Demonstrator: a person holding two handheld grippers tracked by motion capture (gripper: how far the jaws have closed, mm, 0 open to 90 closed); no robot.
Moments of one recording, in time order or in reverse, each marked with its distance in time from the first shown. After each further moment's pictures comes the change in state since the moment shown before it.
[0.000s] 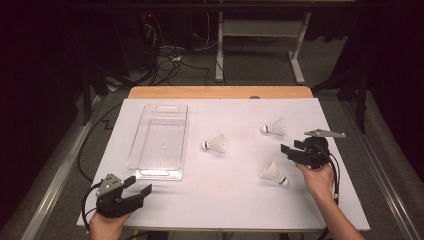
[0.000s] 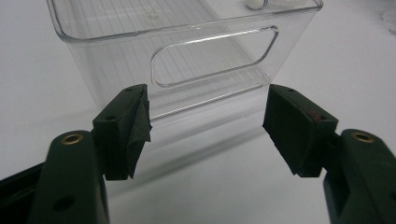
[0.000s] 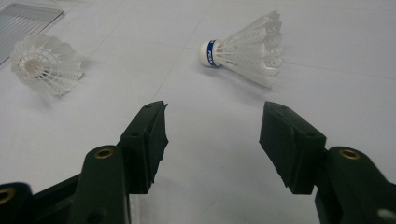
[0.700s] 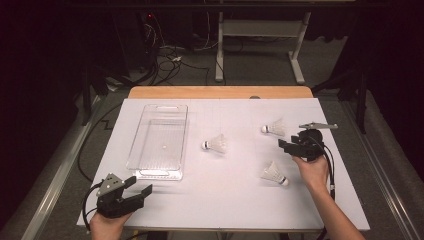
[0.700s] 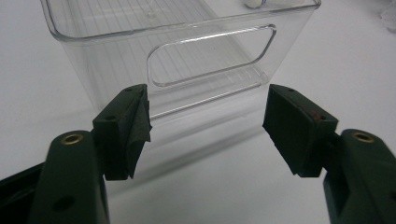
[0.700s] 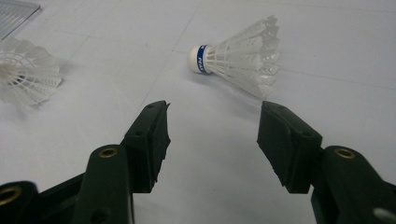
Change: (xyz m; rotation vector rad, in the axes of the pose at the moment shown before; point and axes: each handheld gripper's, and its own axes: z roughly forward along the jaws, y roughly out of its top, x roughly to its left) left arm -0.001 0.000 0.001 0.005 -0.006 0.001; right arm -0.002 0.016 0.019 0.051 -0.031 -0.002
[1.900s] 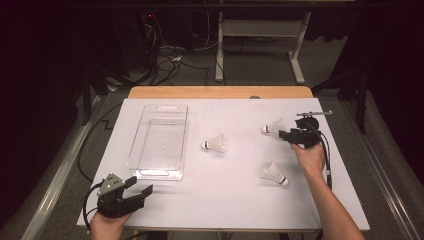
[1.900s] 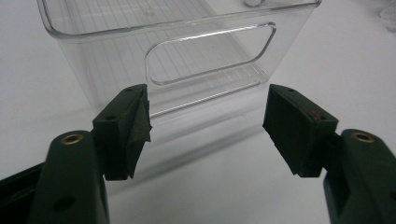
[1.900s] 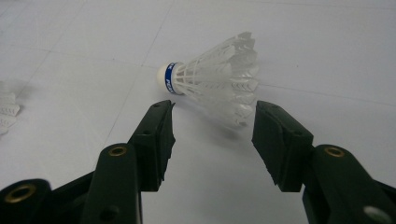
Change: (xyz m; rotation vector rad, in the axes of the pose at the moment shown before) left arm 0.000 0.000 0.001 0.004 -0.004 -0.003; right arm -0.015 0.029 0.026 0.068 -0.043 0.069
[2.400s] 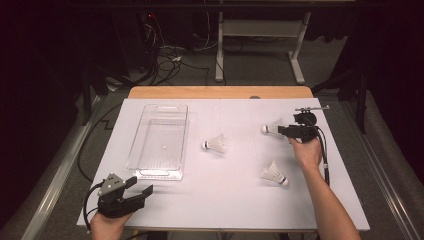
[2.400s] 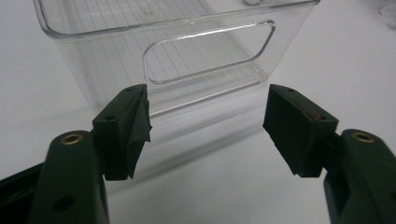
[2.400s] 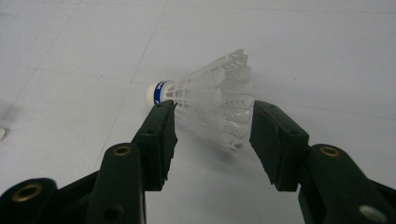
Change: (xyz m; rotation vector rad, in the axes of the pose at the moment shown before) left arm -0.001 0.000 0.001 0.007 0.000 0.006; right arm -0.004 0.013 0.014 0.009 -0.007 0.039
